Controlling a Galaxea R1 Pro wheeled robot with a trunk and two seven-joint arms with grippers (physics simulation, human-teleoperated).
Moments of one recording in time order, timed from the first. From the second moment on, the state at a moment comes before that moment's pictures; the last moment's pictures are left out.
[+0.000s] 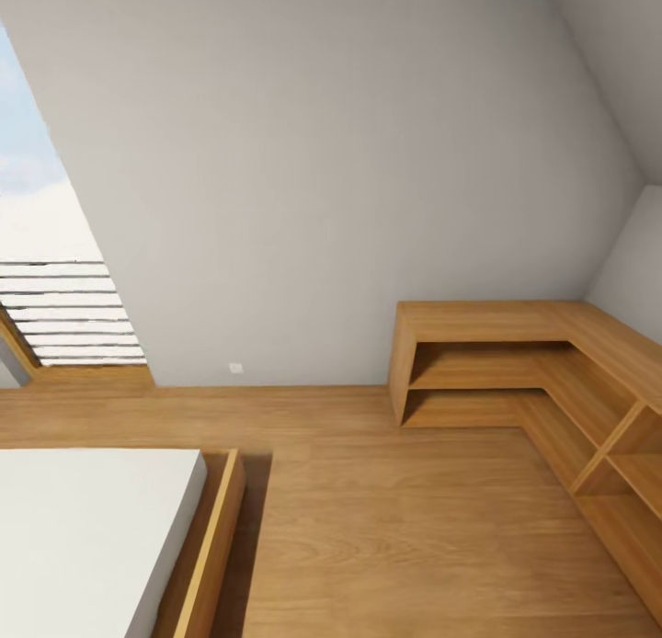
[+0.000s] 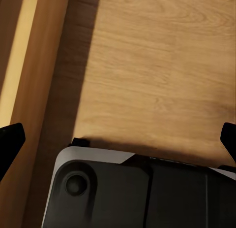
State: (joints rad) left arm 0.02 -0.05 0.05 -0.44 0.16 -0.27 -0.04; right arm -0.25 0.00 0.47 0.02 -0.35 -0.64 -0.12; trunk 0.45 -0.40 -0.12
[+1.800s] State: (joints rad) left arm 0.02 -0.04 0.05 -0.43 0.16 -0.27 -0.04; right arm -0.25 0.00 0.46 0.02 -0.35 -0.64 -0.12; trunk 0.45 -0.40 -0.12
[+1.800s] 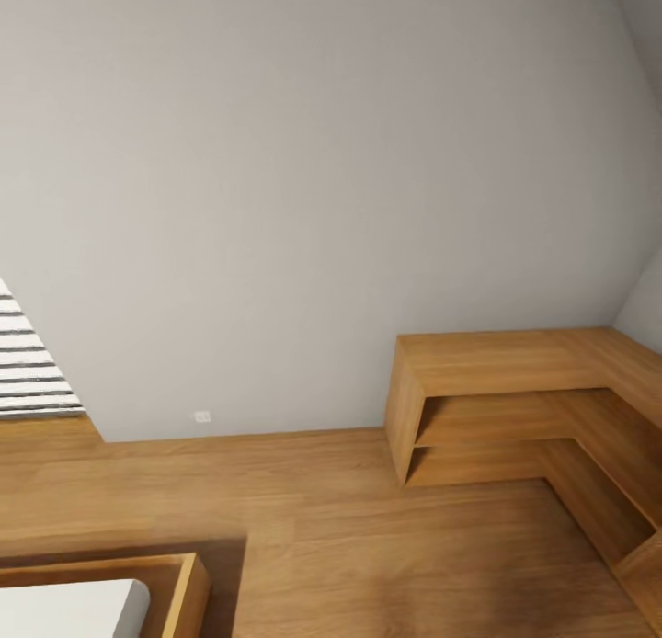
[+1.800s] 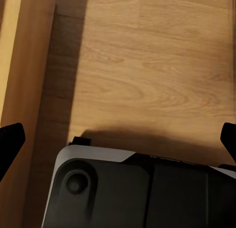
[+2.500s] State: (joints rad) left arm 0.02 -0.04 0.05 -0.42 0.16 -0.27 -0.04; right arm -0.25 -0.01 0.46 0.02 -0.35 -0.64 -0.12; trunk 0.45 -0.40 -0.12
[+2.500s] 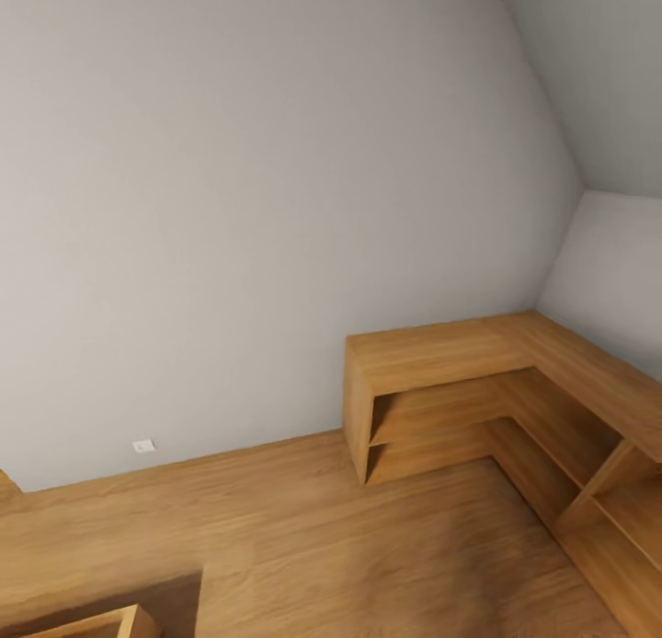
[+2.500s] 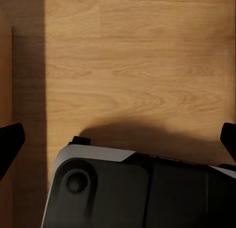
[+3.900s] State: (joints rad) left arm 0.02 -0.05 0.05 -0.42 0.16 -0.27 -0.04; right arm -0.25 0.00 0.46 0.02 -0.35 -0.64 -0.12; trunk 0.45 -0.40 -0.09
